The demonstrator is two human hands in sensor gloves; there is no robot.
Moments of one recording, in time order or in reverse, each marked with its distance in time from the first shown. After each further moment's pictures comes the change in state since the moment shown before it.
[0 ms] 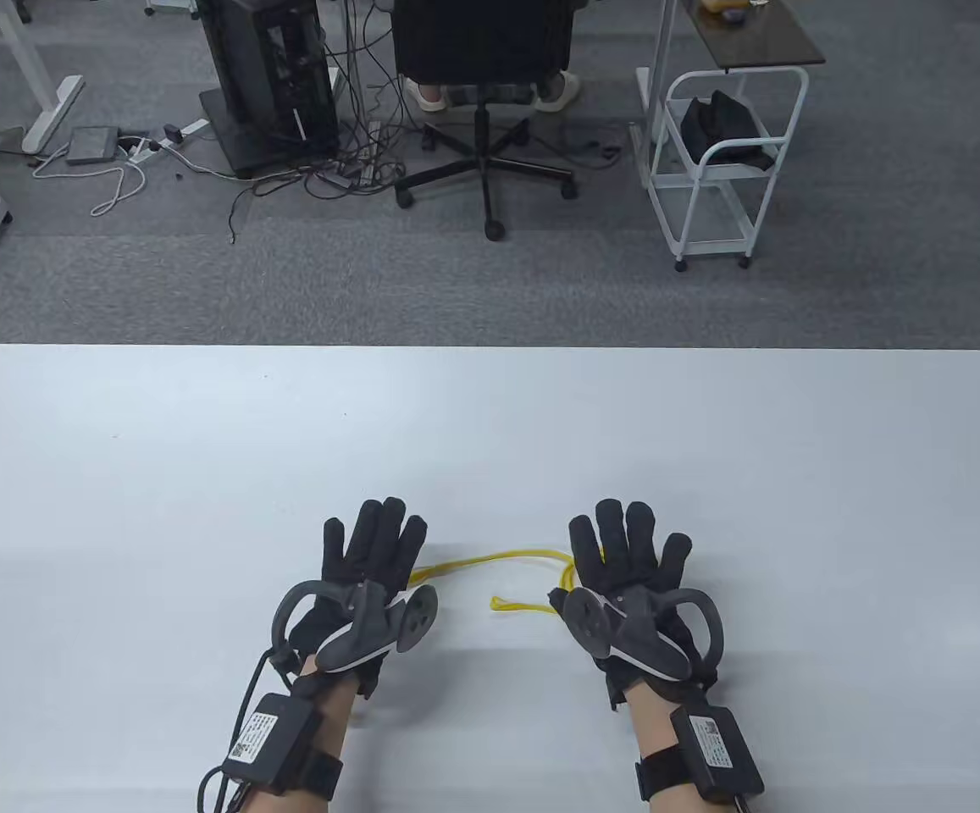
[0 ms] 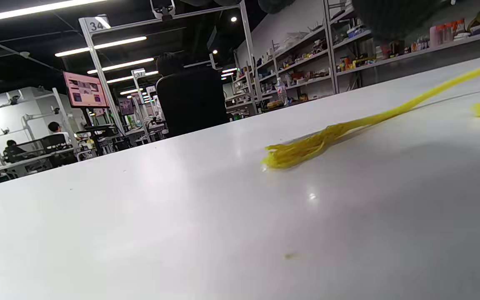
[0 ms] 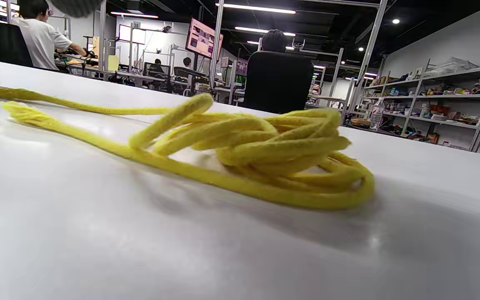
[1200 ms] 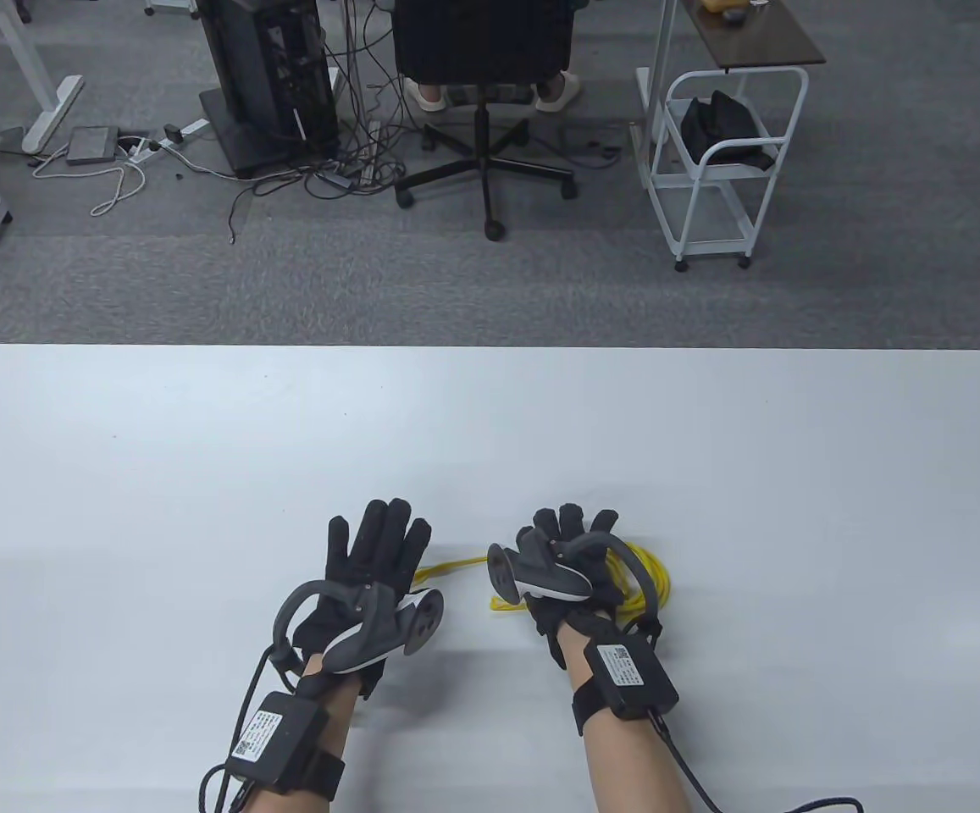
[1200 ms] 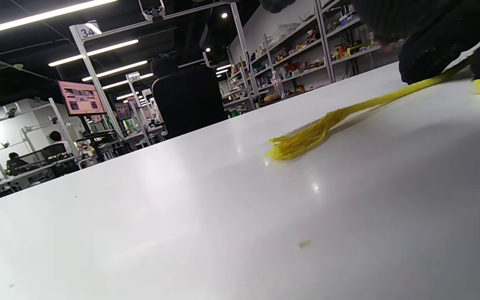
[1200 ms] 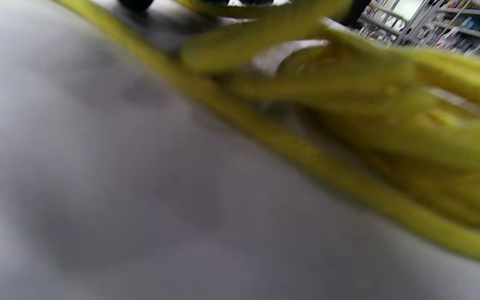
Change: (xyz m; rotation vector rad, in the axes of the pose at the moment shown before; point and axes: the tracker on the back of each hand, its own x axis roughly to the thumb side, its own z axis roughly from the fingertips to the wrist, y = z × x) left_hand 0.006 0.008 0.002 -0.013 -0.014 -0.062; right_hand 0.056 0.035 -0.076 0.396 -0.109 0.170
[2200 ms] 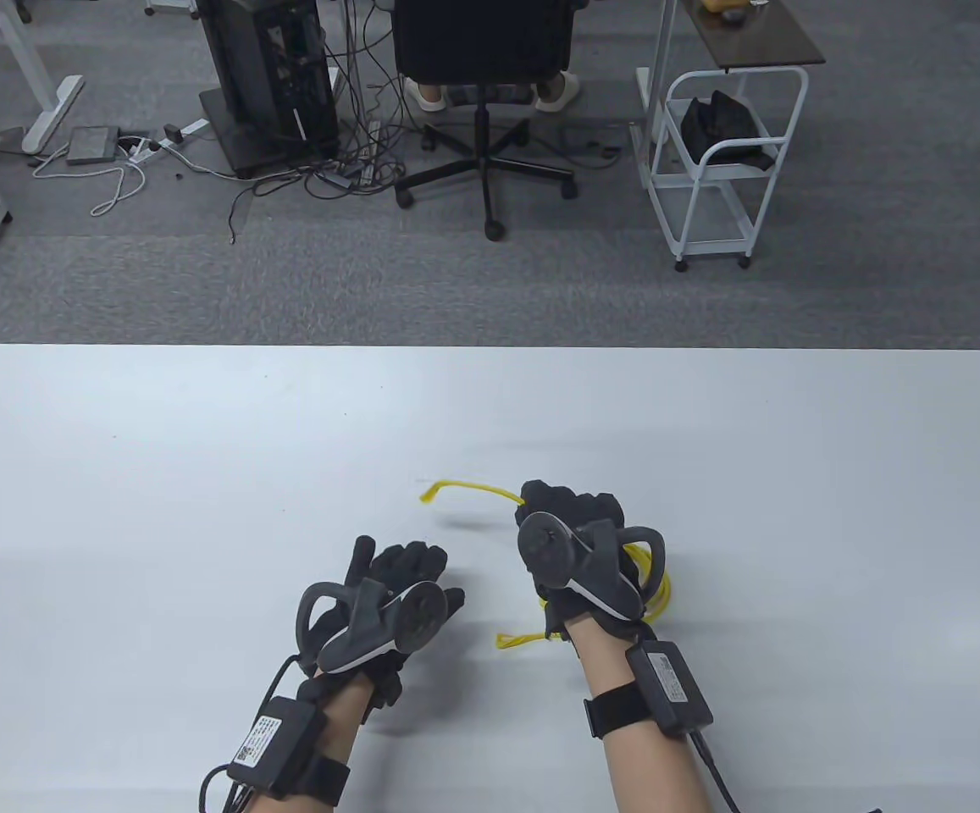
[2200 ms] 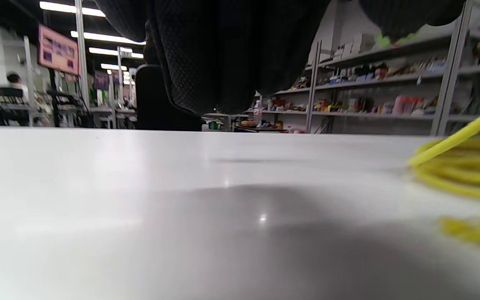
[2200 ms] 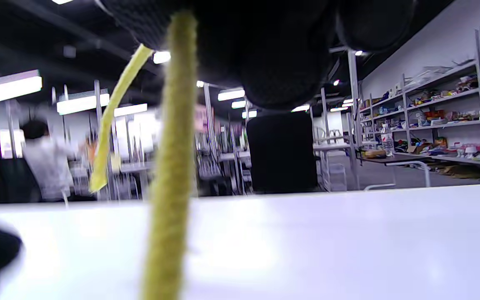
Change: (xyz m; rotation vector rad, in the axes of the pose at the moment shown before) left_hand 0.003 0.027 0.007 0.071 -0.079 0.464; right_hand -0.038 -0.094 0.078 -0.699 0.142 -0.520
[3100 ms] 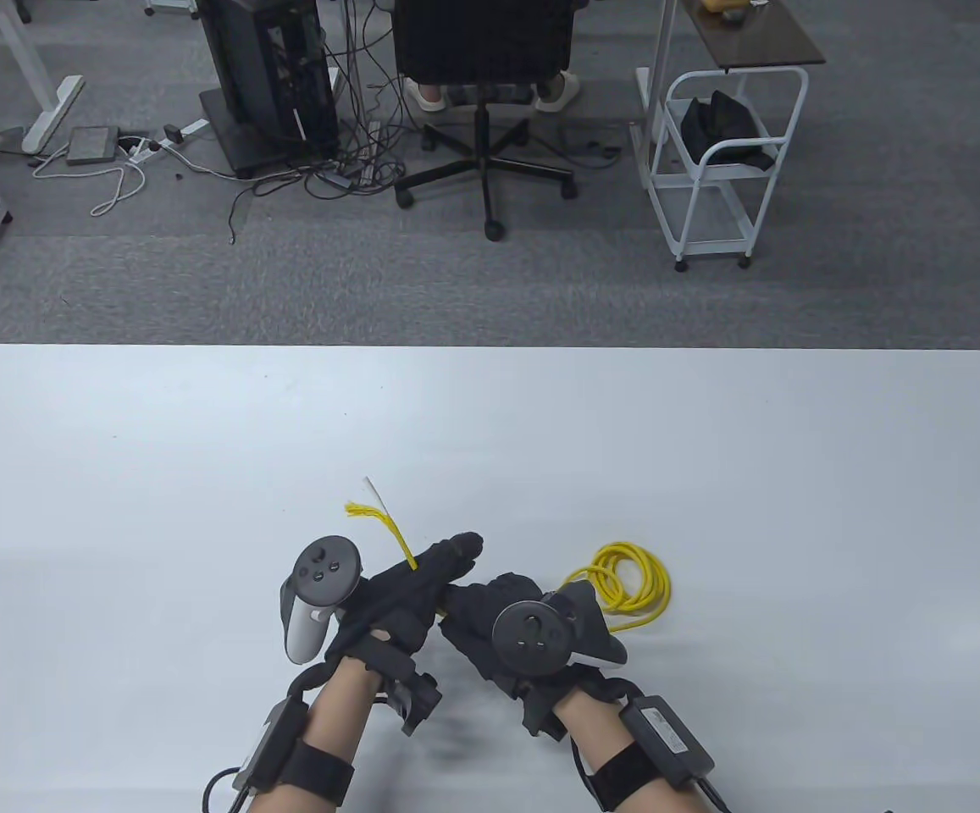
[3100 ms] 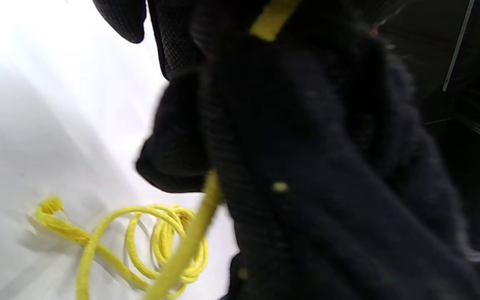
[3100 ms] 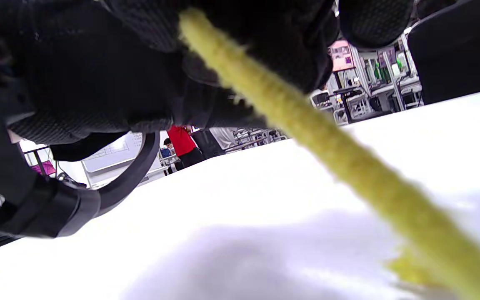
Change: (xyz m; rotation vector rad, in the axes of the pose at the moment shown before) left_hand -0.022 -0.002 0.000 -0.073 -0.016 1.232; right_hand 0.035 0.053 0.058 0.317 -0.487 -0.333
